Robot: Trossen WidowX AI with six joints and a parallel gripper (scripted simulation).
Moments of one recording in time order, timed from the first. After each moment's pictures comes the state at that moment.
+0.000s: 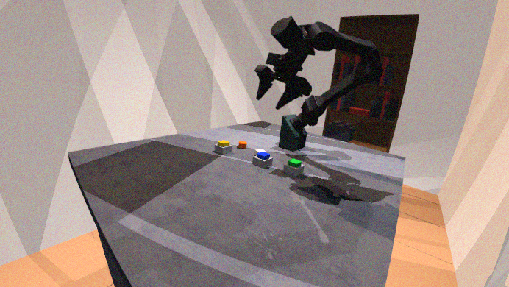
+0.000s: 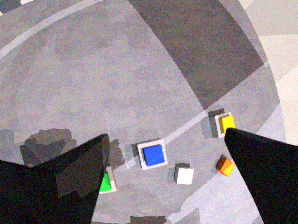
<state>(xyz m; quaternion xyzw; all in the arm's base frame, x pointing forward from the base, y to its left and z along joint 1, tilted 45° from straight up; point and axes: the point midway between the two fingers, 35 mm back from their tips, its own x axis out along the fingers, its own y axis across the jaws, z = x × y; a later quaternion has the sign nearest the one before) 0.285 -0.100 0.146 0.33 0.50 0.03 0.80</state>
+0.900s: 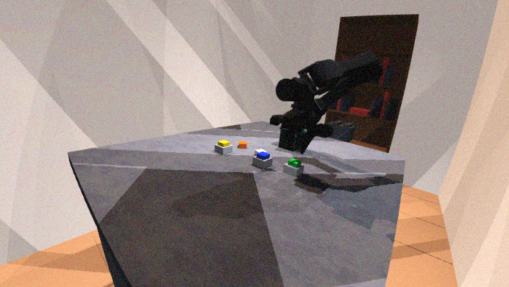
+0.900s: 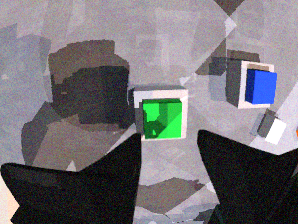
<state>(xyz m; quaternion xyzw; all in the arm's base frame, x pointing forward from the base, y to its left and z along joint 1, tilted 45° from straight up) 0.256 0.055 0.105 0.32 0.62 0.22 0.68</state>
